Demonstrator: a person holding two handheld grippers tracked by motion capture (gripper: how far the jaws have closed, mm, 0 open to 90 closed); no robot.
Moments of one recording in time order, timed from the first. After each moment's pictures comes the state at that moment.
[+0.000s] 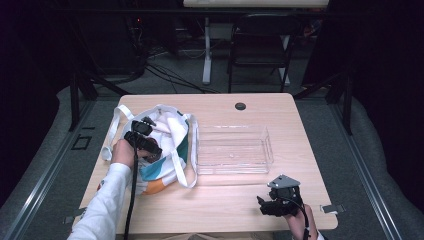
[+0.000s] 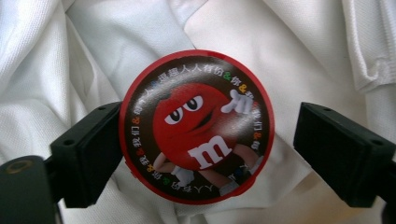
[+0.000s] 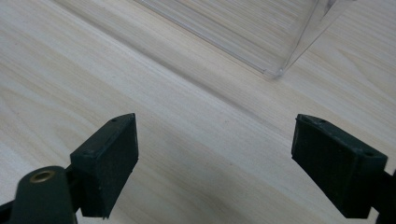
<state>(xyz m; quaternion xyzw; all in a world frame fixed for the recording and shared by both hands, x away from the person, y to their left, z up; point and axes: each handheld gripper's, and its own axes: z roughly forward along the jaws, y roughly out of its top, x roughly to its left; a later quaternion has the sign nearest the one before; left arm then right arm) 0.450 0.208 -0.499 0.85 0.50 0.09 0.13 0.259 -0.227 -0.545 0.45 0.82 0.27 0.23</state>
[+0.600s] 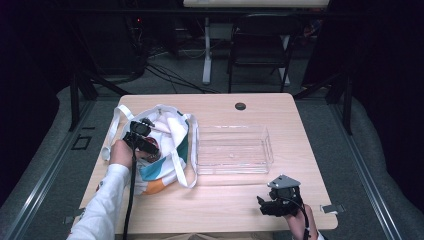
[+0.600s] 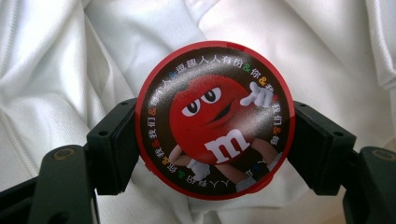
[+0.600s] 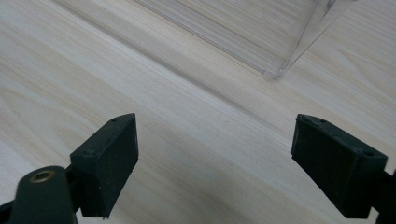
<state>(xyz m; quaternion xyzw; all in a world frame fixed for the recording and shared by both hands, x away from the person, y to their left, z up) 0.447 0.211 -0.499 0.85 0.50 0.11 0.13 0.259 -0.227 -0.544 0.45 0.82 0.26 0.23</state>
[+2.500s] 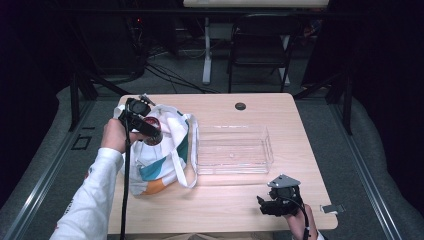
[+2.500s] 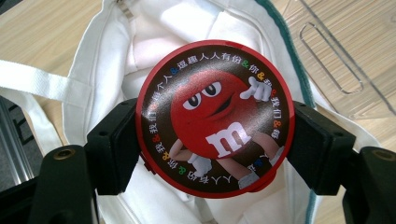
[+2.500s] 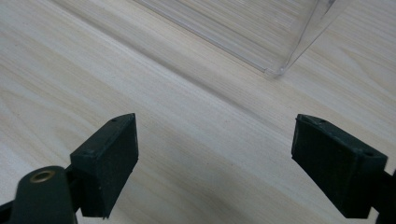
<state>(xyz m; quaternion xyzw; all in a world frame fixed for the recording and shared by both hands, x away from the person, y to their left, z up) 0.436 0.190 -0.398 0.86 0.46 0.15 0.17 0.260 -0.227 -0.546 0.45 0.82 0.27 0.23</state>
